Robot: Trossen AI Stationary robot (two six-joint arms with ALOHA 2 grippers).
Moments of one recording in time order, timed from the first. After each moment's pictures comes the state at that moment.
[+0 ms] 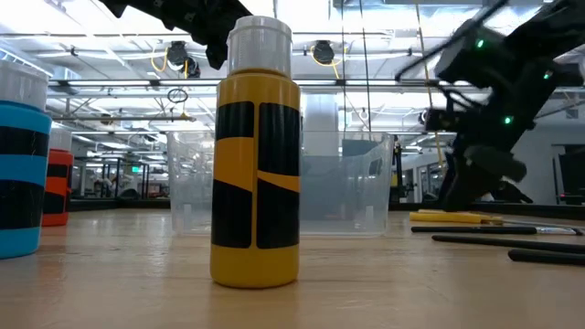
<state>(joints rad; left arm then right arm) -0.02 1.28 0.85 0.08 -0.06 -0.06 0.05 1.26 0.45 -0.26 0.39 0.25</state>
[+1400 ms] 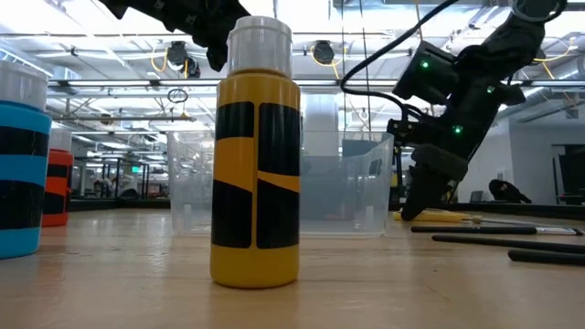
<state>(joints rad) -0.02 1.29 0.85 0.08 -0.06 -0.07 -0.09 1.52 0.44 -0.11 0.14 0.27</state>
